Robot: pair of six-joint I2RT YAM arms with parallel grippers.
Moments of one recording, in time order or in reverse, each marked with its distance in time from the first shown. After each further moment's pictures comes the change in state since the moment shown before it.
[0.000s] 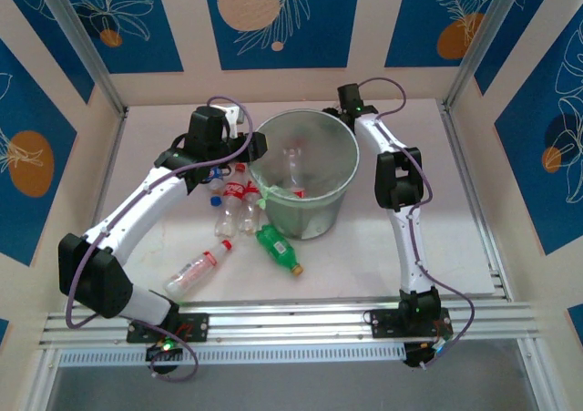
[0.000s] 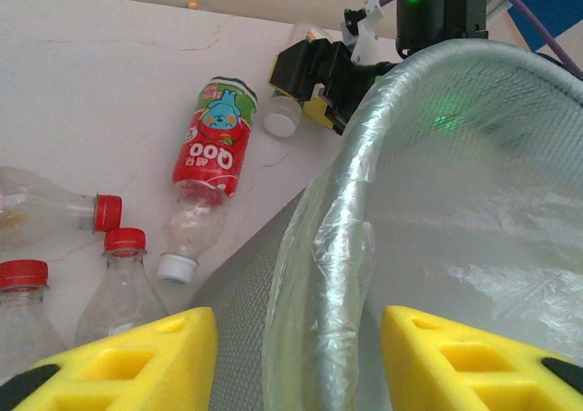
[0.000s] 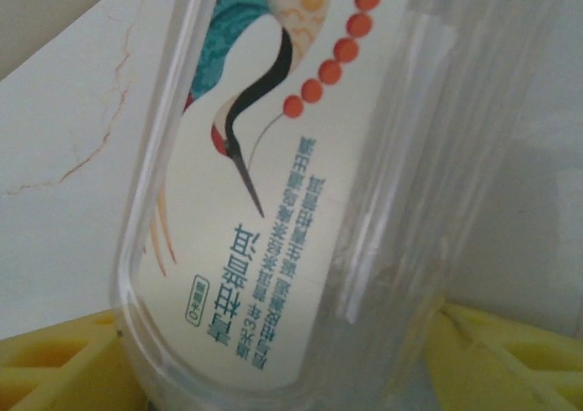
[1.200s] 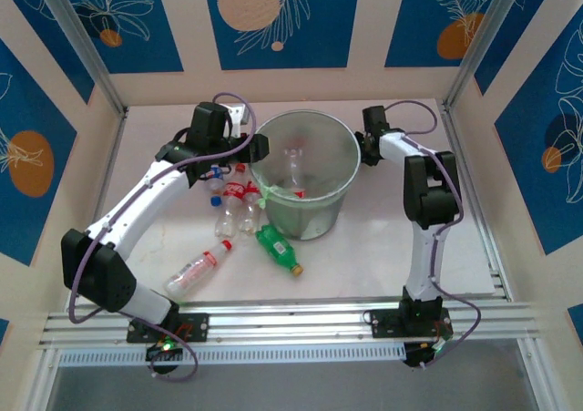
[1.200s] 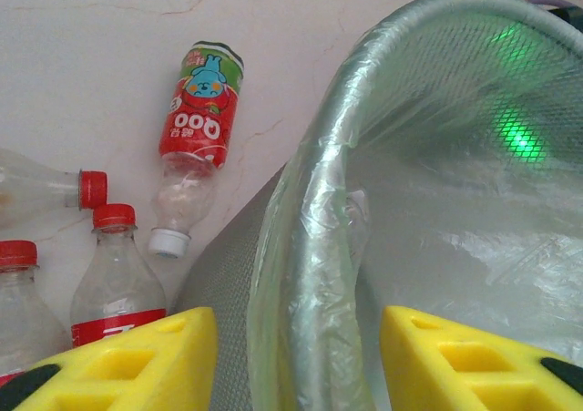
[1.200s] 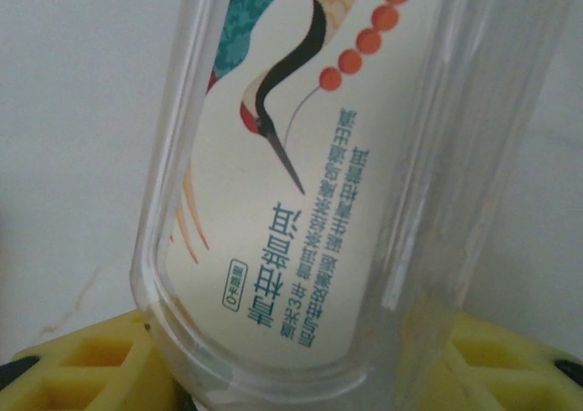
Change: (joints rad) left arm 0.000 0.039 0.079 -0.119 0.058 0.056; right arm -0.074 -0.470 -0.764 0.195 0.063 -0.005
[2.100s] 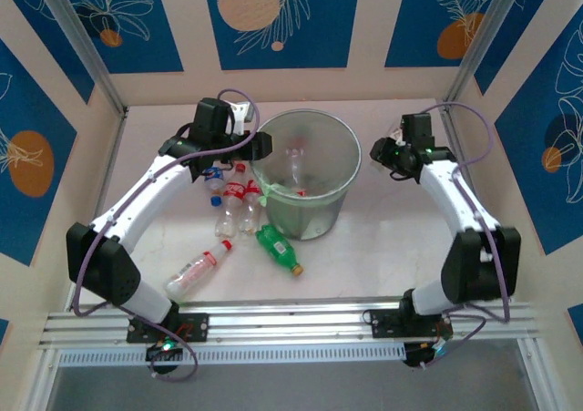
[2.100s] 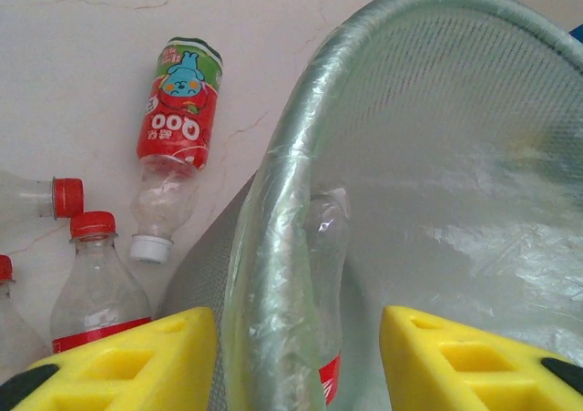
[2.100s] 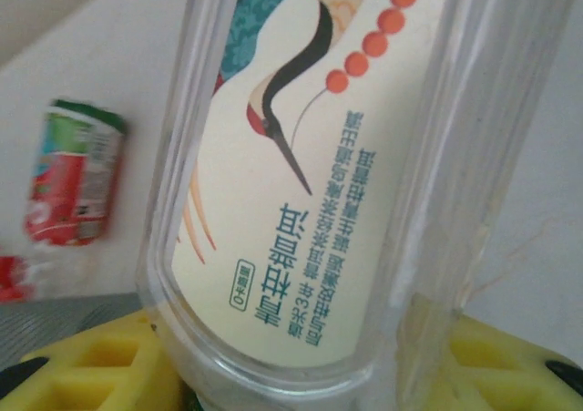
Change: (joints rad) left arm 0.003 0.043 0.049 -0.018 0.050 0.022; right arm -0.072 -0.705 -0.330 -0.189 -0.027 -0.120
